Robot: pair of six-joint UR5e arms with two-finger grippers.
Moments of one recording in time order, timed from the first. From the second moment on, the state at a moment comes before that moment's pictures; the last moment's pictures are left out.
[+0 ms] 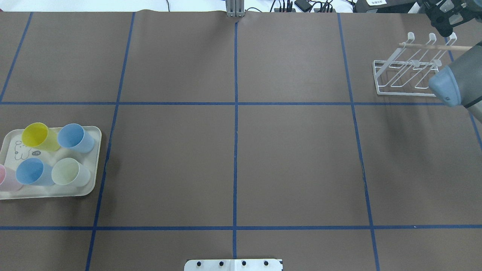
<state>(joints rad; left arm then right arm) -1.33 -1.24 -1.86 -2.59 -2.32 -0.35 1.16 -1.20 1.57 -1.32 1.41 -1.45</state>
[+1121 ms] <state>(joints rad) -1.33 -1.24 -1.86 -2.59 -2.32 -0.35 1.09 -1.24 1.54 -1.31 1.33 -1.41</state>
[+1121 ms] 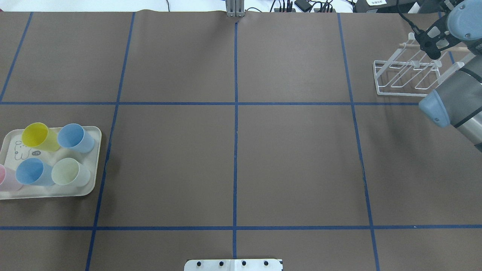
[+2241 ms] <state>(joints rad) -1.33 -1.24 -1.86 -2.59 -2.32 -0.35 1.04 -1.24 1.49 -1.31 1.25 -1.37</state>
